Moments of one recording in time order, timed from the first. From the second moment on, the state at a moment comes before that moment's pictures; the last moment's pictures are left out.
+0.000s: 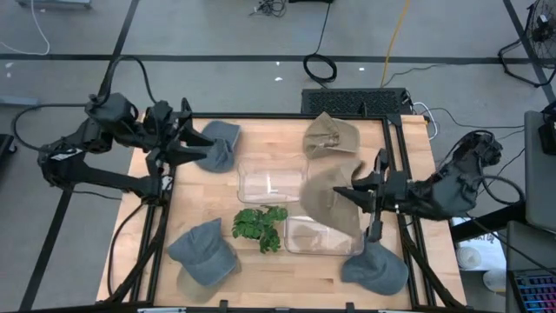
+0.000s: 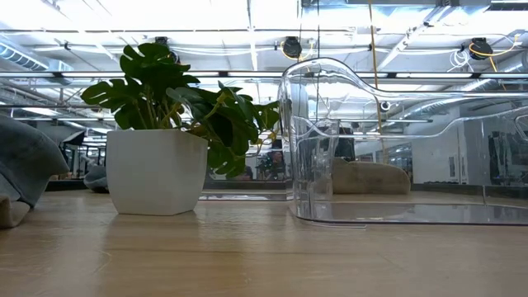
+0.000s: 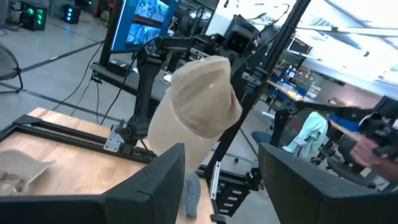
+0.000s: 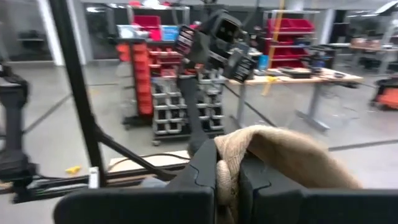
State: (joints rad) left arm 0.11 0.90 1.37 -0.45 0.31 -0.43; right arm 0.69 1.29 1.62 -0.40 0.92 0.09
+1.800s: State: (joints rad) left arm 0.11 0.90 1.37 -0.52 0.34 -0.45; right arm 0.70 1.39 1.40 -1.19 0.54 1.21
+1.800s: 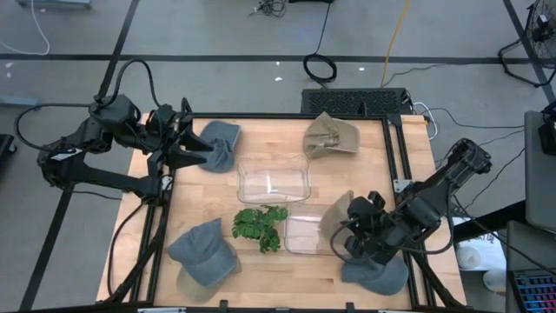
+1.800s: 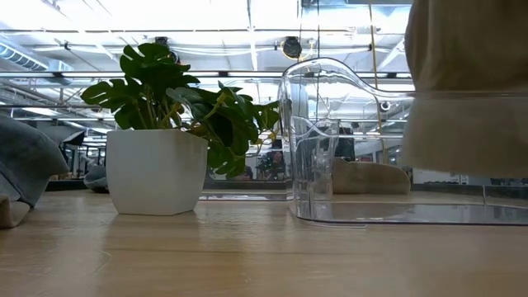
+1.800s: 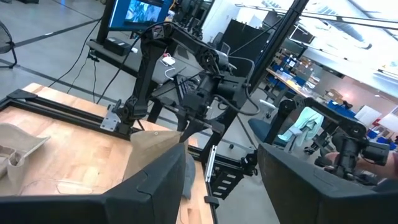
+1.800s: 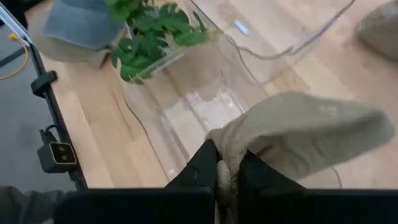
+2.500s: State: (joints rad) left arm 0.11 0.90 1.37 -0.56 0.34 -0.46; right arm 0.63 1.39 1.29 -1.17 0.47 1.24
